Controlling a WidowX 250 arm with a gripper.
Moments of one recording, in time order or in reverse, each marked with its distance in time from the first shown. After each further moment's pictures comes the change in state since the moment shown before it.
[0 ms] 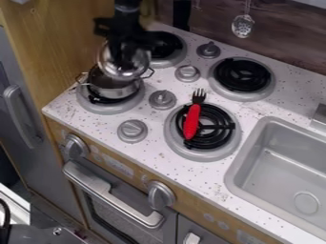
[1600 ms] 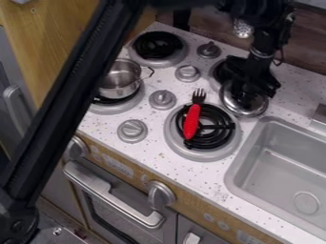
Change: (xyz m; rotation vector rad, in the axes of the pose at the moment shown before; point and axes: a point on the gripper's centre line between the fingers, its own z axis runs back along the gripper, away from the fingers) arm 0.013 -0.220 -0.041 -0.148 0.057 -0.428
